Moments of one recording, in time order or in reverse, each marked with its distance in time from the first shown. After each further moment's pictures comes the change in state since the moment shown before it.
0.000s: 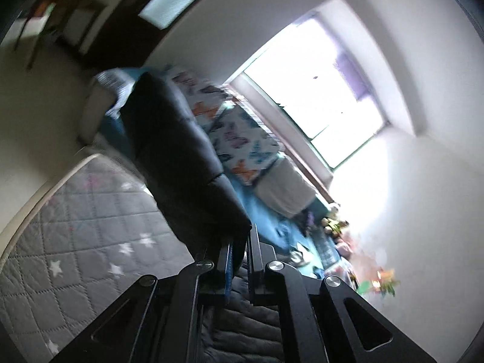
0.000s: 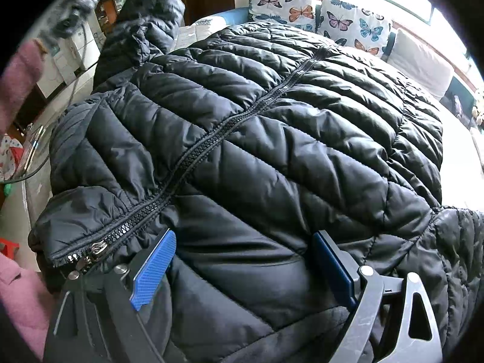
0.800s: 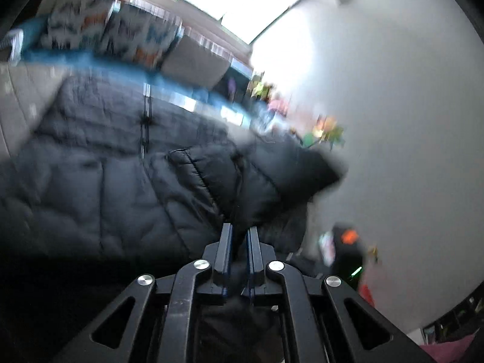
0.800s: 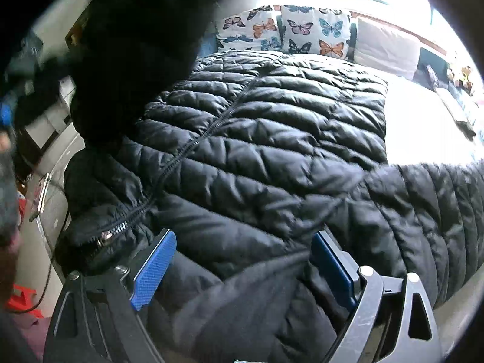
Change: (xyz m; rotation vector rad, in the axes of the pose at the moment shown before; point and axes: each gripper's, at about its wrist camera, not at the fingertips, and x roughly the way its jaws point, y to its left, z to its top) left arm 0.021 -0.188 -0.392 0.260 0.571 -0.260; right arm -0.053 -0.051 -0.031 0.204 -0.106 0.027
